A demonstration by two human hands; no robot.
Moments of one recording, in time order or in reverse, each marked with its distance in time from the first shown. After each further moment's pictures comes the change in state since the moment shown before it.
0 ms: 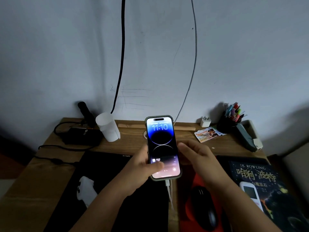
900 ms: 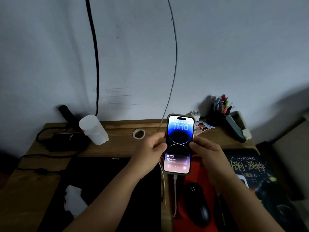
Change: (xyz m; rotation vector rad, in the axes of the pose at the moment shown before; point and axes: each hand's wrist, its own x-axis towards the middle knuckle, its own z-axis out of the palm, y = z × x) left_hand 0.059 0.006 0.039 0.281 0.077 0.031; right_hand 0.013 0.028 -0.051 0.387 0.159 0.063
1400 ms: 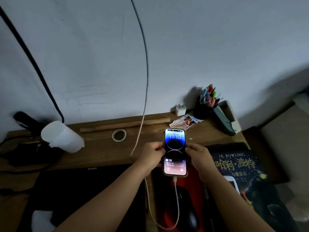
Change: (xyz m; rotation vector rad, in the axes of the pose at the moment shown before) left_hand 0.088 -0.041 0.073 -0.019 -0.097 -0.375; right_hand 0.073 0.044 -0.067 -0.443 0.367 0.217
